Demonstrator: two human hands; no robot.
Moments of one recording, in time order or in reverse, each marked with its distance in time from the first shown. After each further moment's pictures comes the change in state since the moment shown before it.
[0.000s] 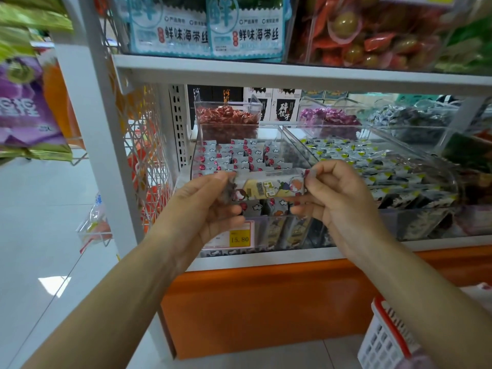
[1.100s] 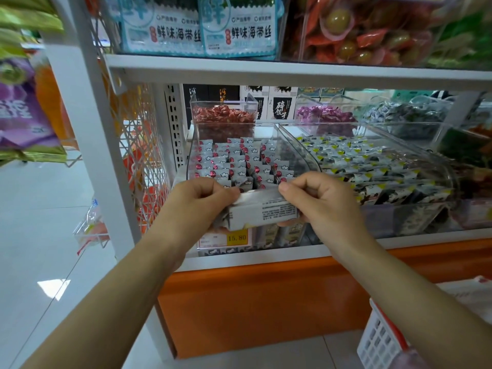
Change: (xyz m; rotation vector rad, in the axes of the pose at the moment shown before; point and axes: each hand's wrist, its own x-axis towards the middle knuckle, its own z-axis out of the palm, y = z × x) left_hand -0.003 0.006 0.002 0.486 0.018 0.072; right_hand -0.004 0.012 0.005 -0.452 -0.037 -0.201
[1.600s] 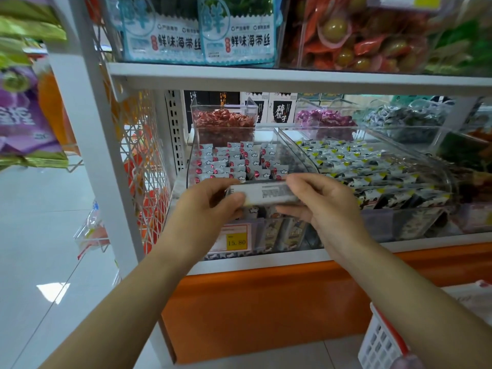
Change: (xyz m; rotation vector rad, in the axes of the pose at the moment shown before) left_hand 0.001 -0.008 0.006 0.199 0.029 0.201; right_hand 0.006 0.005 0.000 0.375 0.038 0.193
